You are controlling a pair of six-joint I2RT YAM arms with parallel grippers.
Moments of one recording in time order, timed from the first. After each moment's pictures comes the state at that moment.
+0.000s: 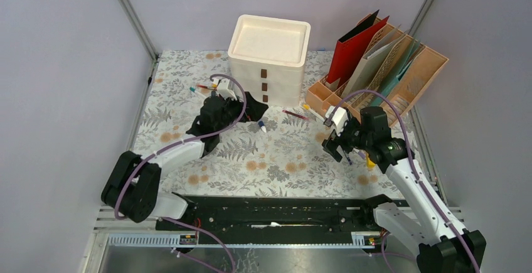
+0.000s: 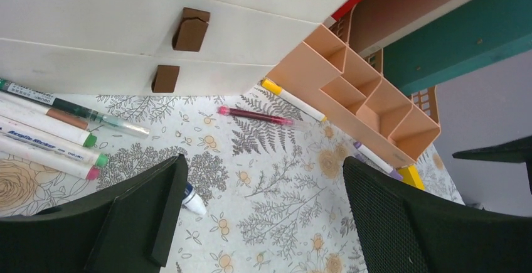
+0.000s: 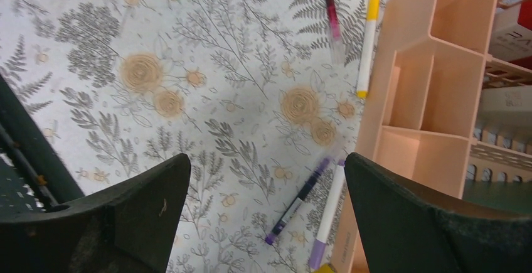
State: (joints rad) left arm -0.48 1.33 0.65 0.51 0.20 -0.56; right arm 0.29 0.87 0.73 -0.58 -0.47 -0.58
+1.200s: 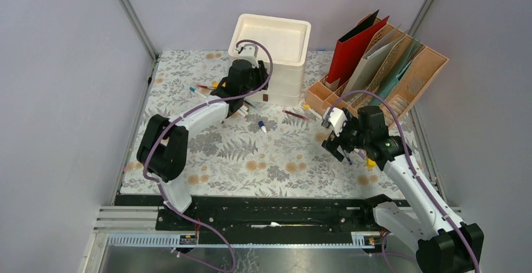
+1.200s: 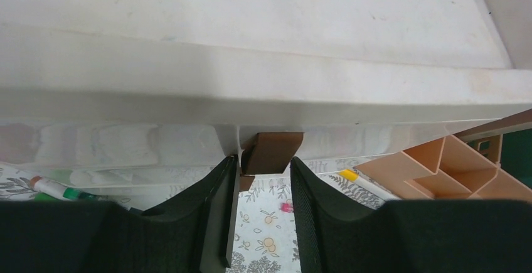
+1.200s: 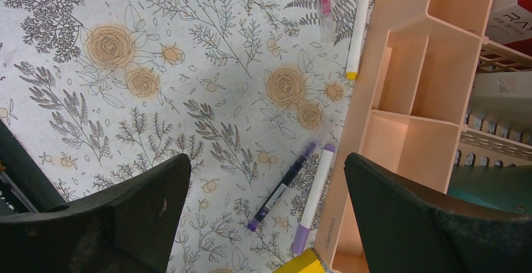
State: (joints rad) left arm -0.51 1.76 1.26 0.19 -0.06 -0.38; right arm 0.29 0.91 0.73 -0.59 -0.38 -0.67
